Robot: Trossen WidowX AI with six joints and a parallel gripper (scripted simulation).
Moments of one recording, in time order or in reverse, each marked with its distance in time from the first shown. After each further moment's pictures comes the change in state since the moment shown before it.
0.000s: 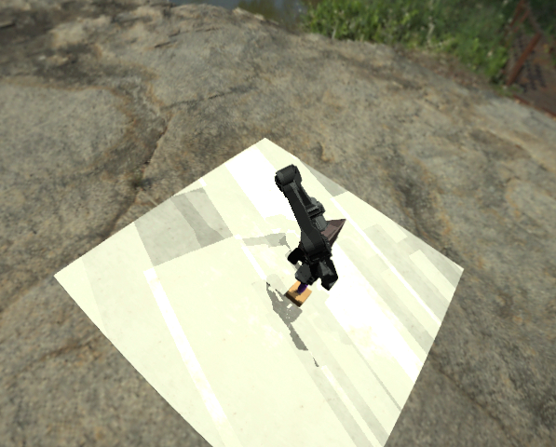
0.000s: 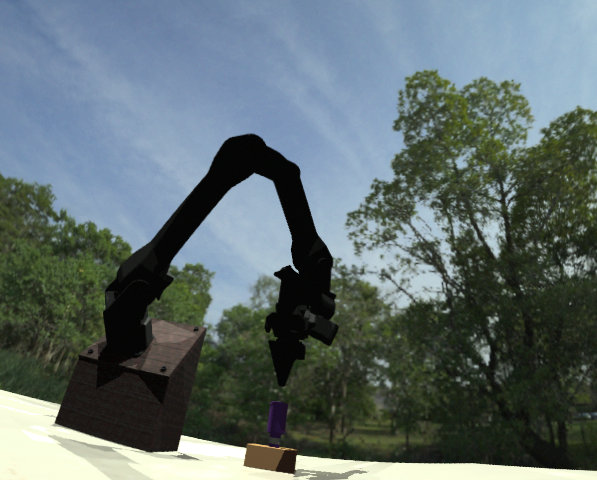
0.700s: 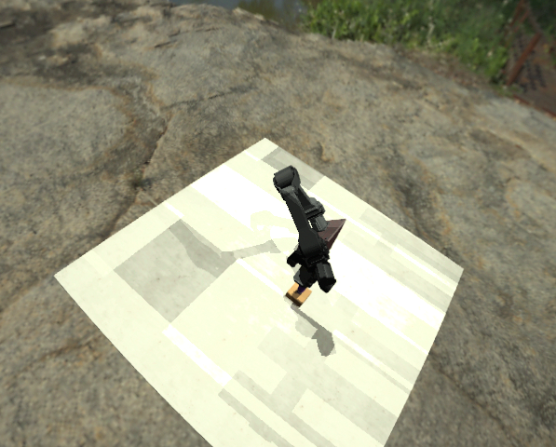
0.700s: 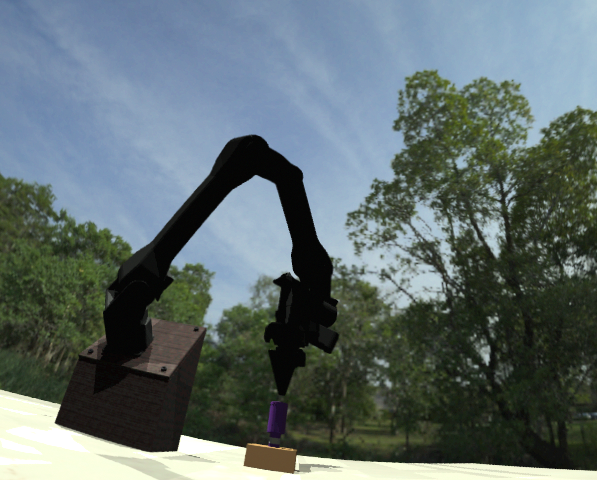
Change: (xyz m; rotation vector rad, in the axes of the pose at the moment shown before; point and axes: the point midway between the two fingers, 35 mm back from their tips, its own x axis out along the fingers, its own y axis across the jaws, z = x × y) arm 0.016 0.001 0.002 0.004 -0.001 0.010
